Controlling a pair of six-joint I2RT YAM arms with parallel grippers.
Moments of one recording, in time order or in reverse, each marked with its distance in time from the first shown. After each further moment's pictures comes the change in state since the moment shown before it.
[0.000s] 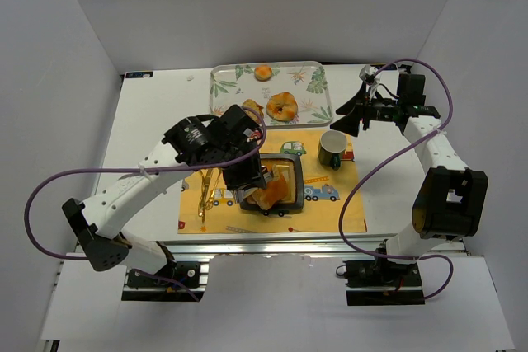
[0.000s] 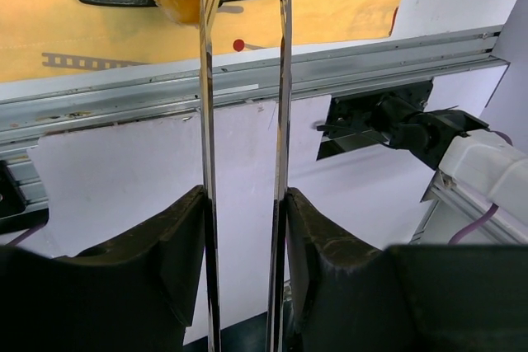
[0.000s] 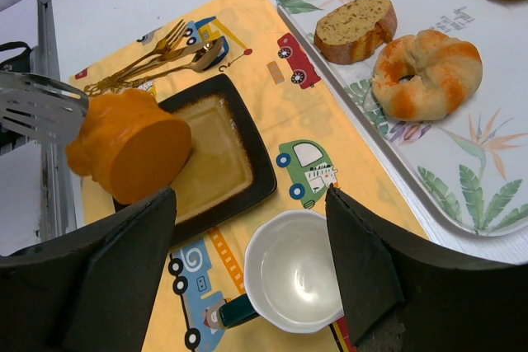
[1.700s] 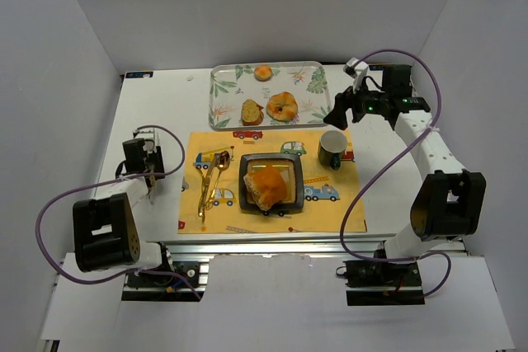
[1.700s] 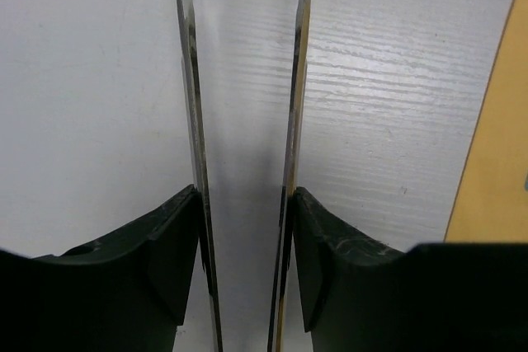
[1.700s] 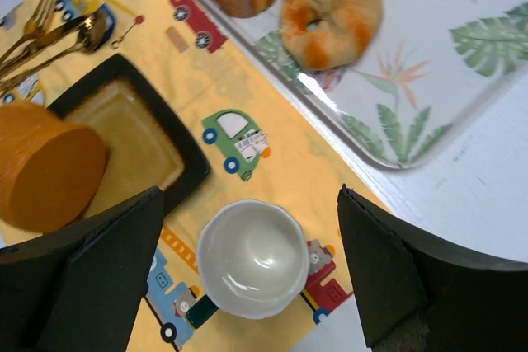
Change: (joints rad) left arm 1.093 -0.032 -1.076 1.380 -0.151 1.105; right arm 0.125 -0.009 0.085 -0.077 0.419 0.047
